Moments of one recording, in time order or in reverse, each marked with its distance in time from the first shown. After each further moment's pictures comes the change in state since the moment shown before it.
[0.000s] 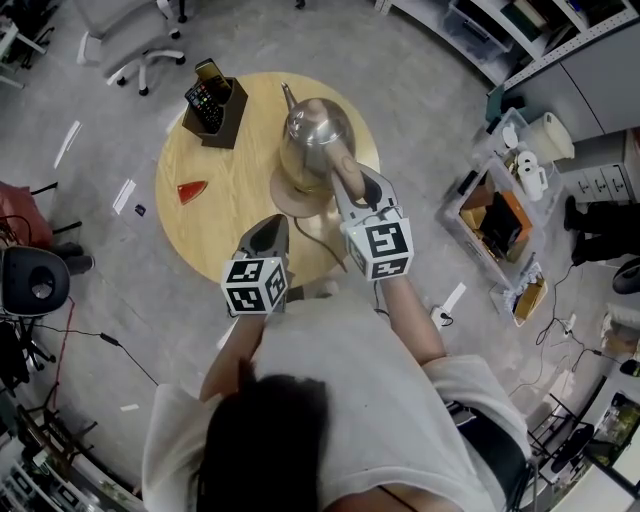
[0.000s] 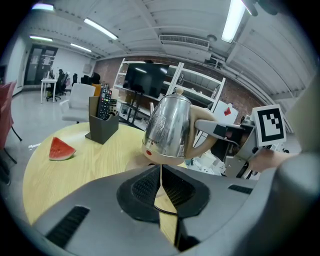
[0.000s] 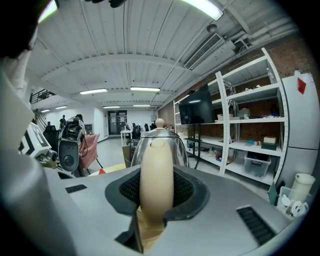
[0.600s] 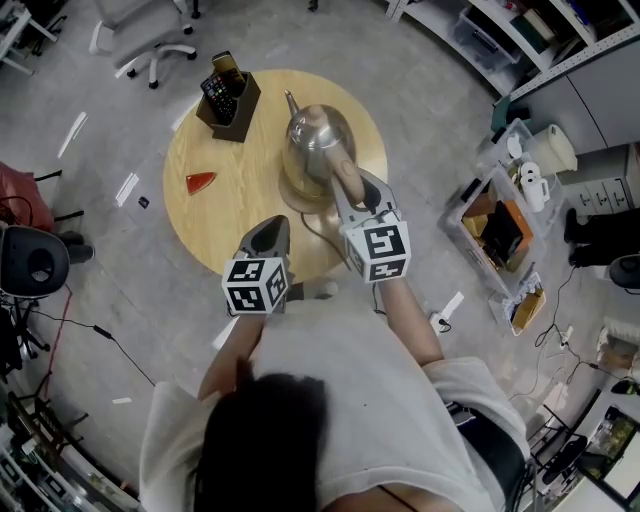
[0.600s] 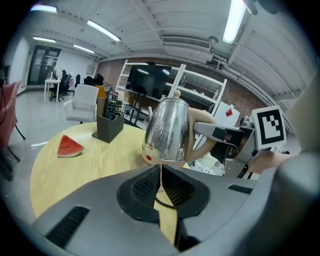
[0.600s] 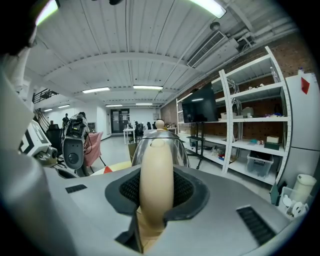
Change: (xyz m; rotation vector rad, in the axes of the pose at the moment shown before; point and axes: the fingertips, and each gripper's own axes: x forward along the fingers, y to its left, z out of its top) left arm -0.019 0.007 -0.008 -0.012 -0.011 0.023; right arm -0.002 0.024 -0.007 -0.009 0.020 0.028
